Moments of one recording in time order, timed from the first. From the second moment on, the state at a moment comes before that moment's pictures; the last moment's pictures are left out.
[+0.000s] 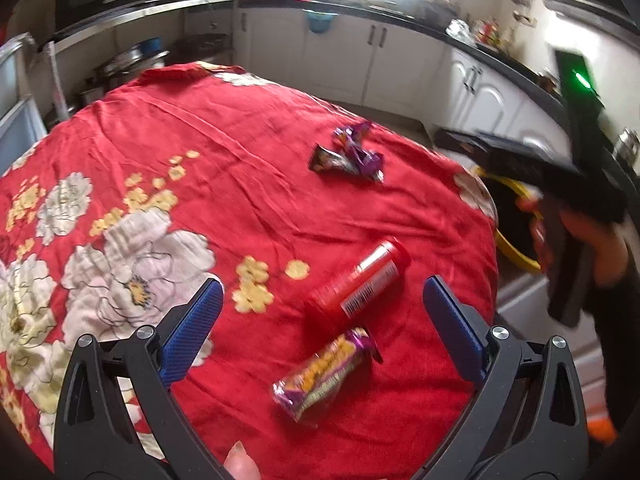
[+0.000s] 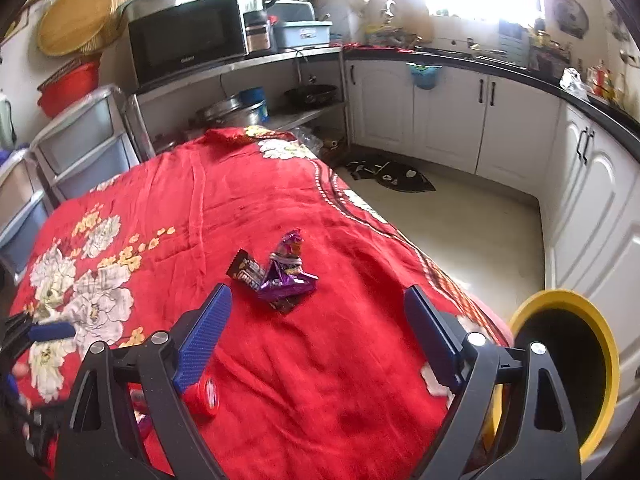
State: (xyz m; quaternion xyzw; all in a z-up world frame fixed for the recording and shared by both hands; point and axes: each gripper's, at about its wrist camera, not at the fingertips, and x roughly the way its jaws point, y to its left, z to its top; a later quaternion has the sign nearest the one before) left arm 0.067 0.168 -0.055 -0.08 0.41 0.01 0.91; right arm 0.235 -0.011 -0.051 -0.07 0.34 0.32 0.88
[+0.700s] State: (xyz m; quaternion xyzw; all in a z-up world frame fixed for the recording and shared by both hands) left arm 0.063 0.161 -0.109 -0.05 0.48 -0.02 0.88; right arm 0.322 0.075 -0.118 -0.06 0.46 0.33 0.82
